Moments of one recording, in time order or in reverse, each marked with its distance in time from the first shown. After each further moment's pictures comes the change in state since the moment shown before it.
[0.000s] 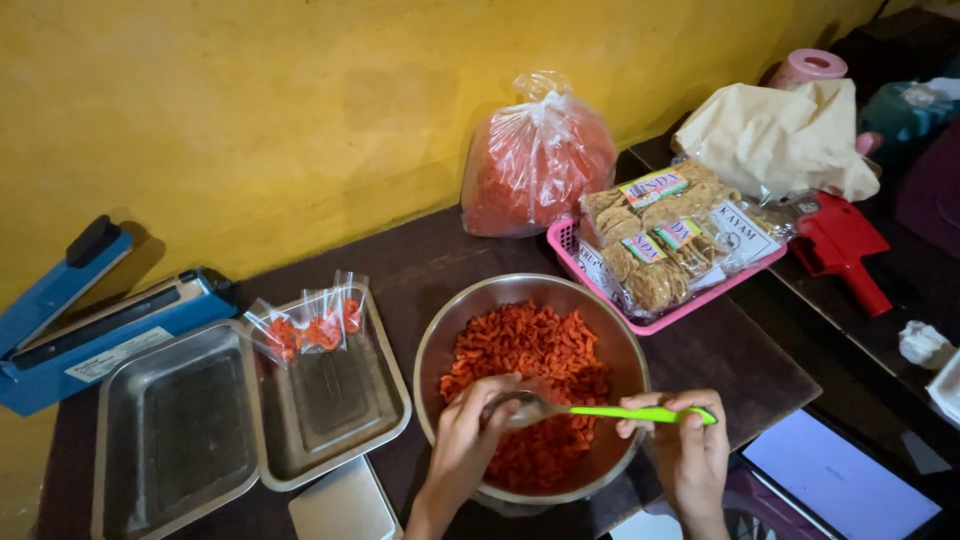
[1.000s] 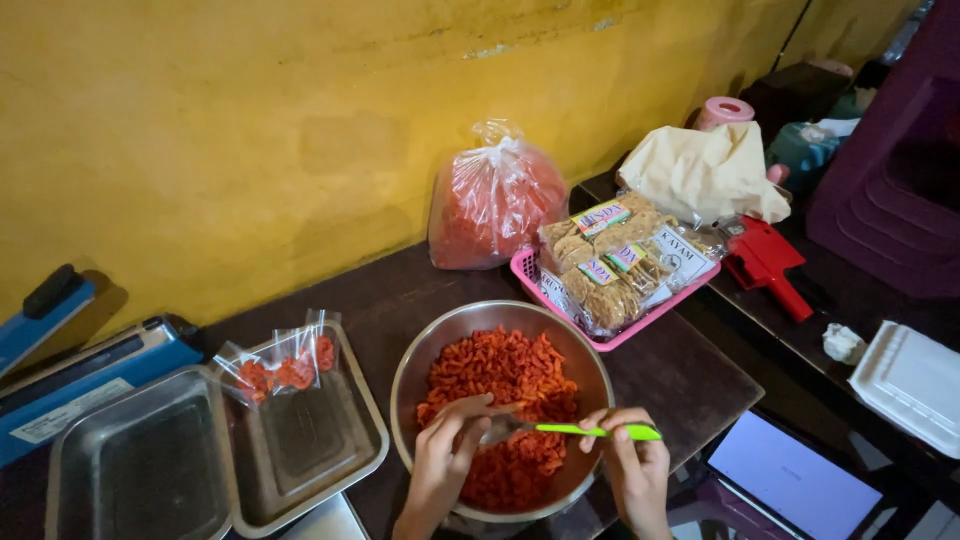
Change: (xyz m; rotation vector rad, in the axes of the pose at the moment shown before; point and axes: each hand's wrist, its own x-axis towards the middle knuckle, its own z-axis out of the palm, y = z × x) left_hand 0.008 -0.025 0.002 -0.042 0.031 0.098; right_hand -0.016 0.014 0.012 -0.059 0.095 0.037
